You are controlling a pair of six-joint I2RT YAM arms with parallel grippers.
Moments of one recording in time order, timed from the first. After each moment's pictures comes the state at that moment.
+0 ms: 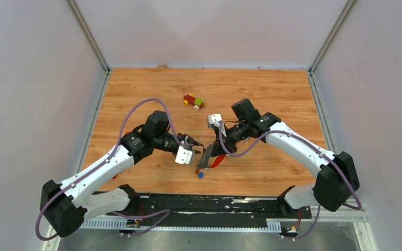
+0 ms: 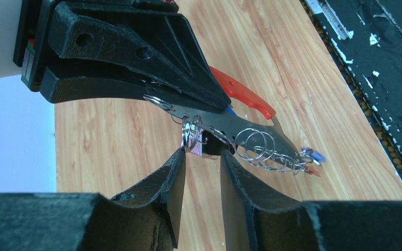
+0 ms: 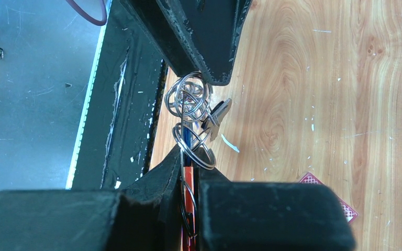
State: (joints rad) left arm -0.71 1.05 0.84 -0.41 0.82 1.11; right arm 0.64 1.39 1.08 -0.65 -0.96 -0.62
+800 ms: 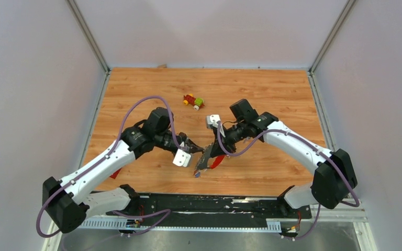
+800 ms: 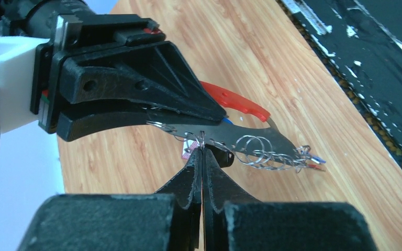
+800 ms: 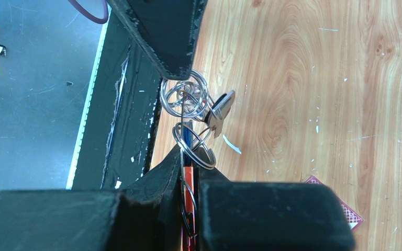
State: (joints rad) left arm -0.71 1.09 0.93 -0.55 0.87 1.25; right arm 0.64 1.42 1.09 -0.65 -0.97 -0.63
